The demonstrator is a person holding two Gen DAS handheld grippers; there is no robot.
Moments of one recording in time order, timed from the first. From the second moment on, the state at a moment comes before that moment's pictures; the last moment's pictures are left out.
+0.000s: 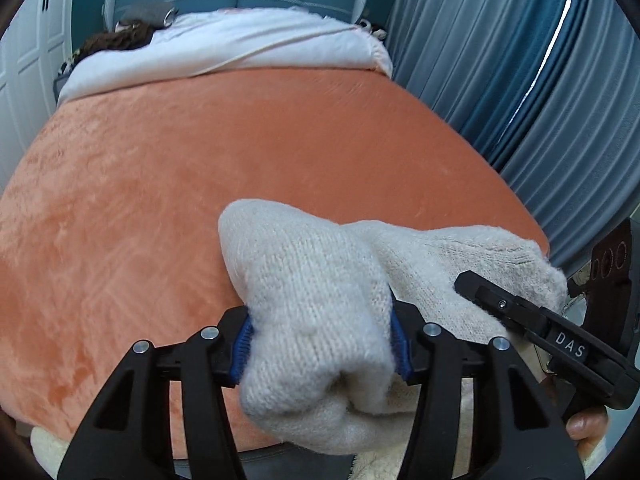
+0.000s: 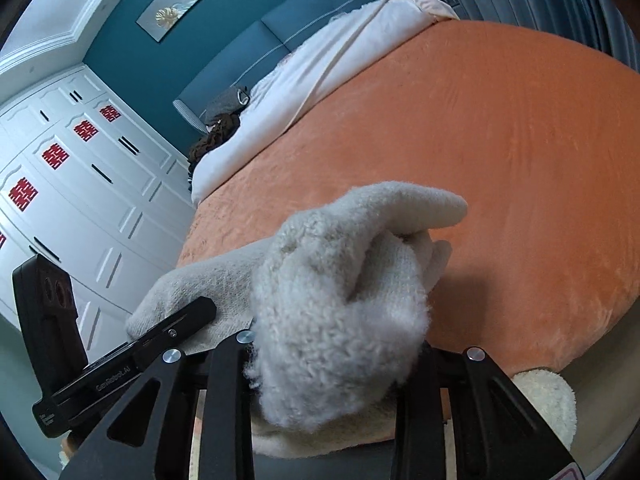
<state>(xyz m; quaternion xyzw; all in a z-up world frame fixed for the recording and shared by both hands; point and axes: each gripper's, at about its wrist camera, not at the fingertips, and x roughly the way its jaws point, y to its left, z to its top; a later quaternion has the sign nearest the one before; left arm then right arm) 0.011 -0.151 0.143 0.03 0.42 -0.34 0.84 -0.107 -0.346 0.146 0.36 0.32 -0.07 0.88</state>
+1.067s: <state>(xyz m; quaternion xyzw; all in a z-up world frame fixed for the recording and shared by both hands) 0.083 0.112 -0.001 -0.08 0.51 -0.19 0.84 -0.030 -0.224 0.000 0.30 0.49 0.01 0.81</state>
